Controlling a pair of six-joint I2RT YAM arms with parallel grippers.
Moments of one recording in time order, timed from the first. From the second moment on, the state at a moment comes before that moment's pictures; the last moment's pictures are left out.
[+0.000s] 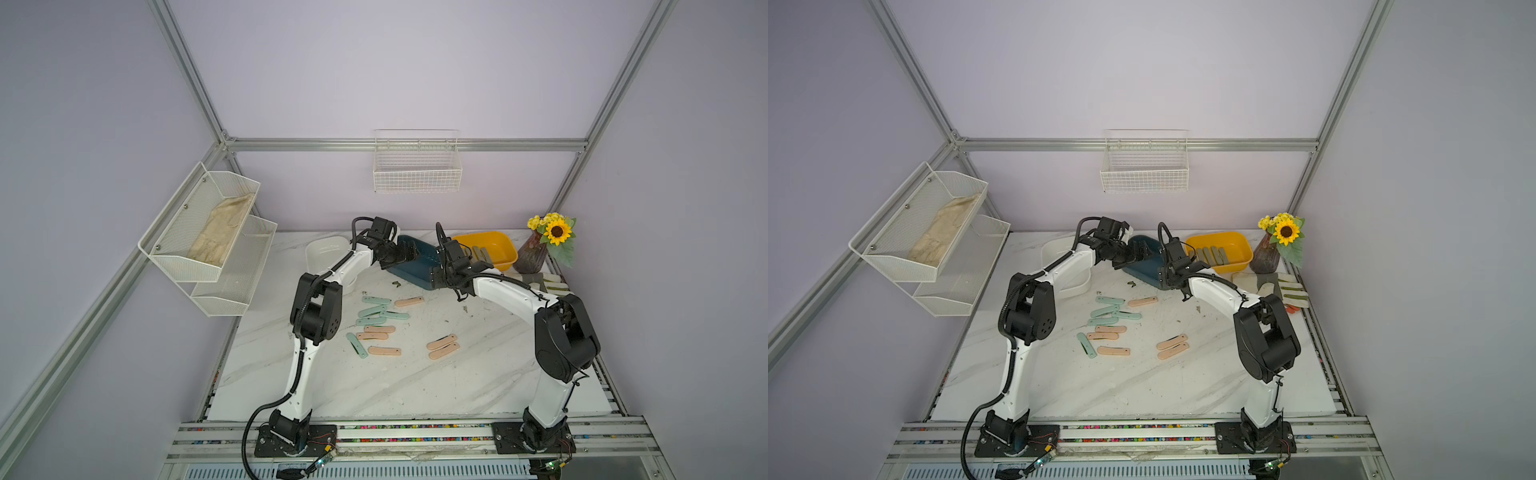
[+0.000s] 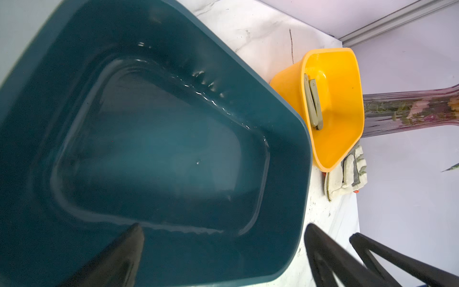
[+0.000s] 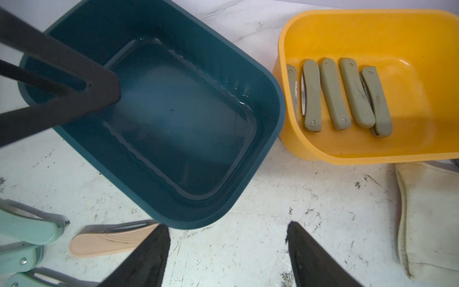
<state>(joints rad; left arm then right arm) -0.40 2.32 2.03 -0.54 0.39 -0.54 0.52 1.83 1.37 -0.43 0.28 0.30</state>
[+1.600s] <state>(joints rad) -0.41 2.28 1.99 -0.80 -0.02 -0.59 0.45 1.81 1.29 -0.38 0.19 0.32</state>
